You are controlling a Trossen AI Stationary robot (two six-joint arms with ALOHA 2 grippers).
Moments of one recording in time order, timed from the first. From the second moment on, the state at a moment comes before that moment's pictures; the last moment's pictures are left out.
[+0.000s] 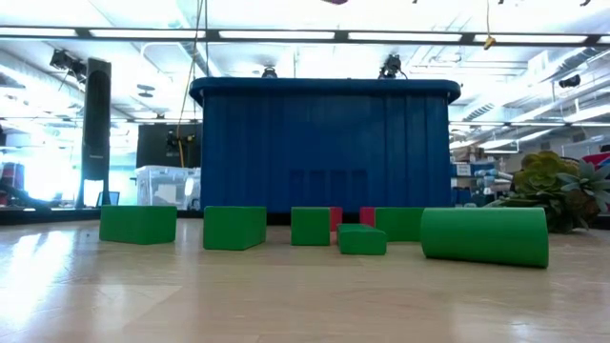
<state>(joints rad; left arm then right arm) -0.38 1.47 1.02 0.35 -0.84 0.21 0.33 1.03 0.97 -0.06 0.31 0.28</state>
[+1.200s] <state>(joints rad) 0.32 1.34 1.29 -0.39 -0.65 0.10 0.33 1.09 0.97 -0.09 0.32 0.27</state>
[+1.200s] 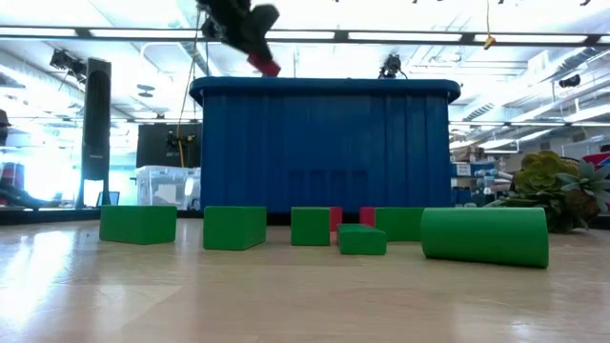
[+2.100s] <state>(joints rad) 0.83 1.56 1.29 -0.10 -0.25 -0.08 0.32 1.13 0.97 -0.11 0.32 0.22</state>
